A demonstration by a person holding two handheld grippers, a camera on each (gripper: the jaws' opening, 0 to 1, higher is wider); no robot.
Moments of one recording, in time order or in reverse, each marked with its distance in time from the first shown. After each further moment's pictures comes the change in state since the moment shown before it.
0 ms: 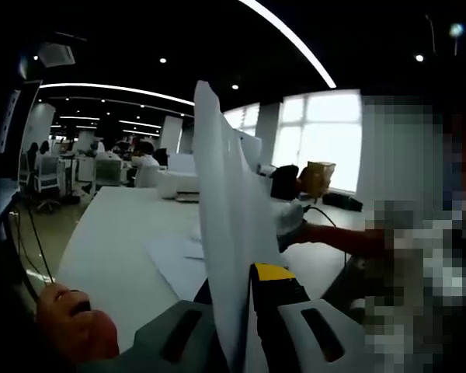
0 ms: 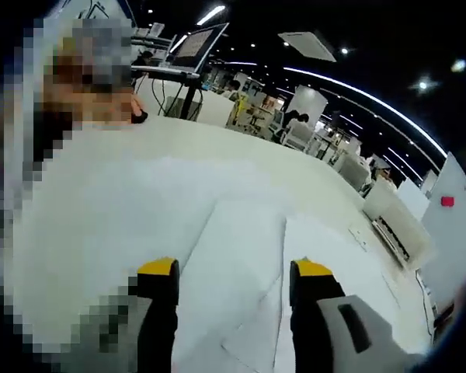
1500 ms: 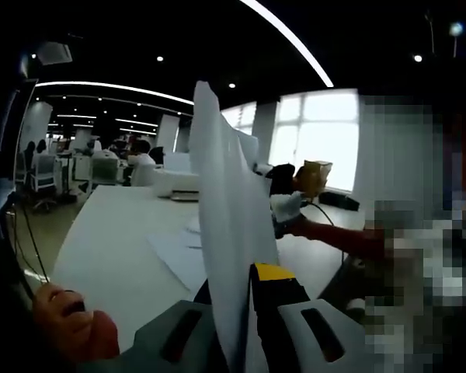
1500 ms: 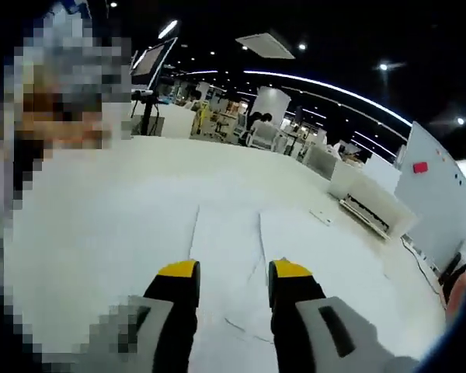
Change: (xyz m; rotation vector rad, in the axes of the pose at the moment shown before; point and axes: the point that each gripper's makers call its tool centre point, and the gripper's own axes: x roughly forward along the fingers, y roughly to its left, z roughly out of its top) left arm 0.005 -0.007 0.000 -0.002 0.009 -0.017; right arm -0.018 -0.076 -0.029 0.241 -0.053 -0.138
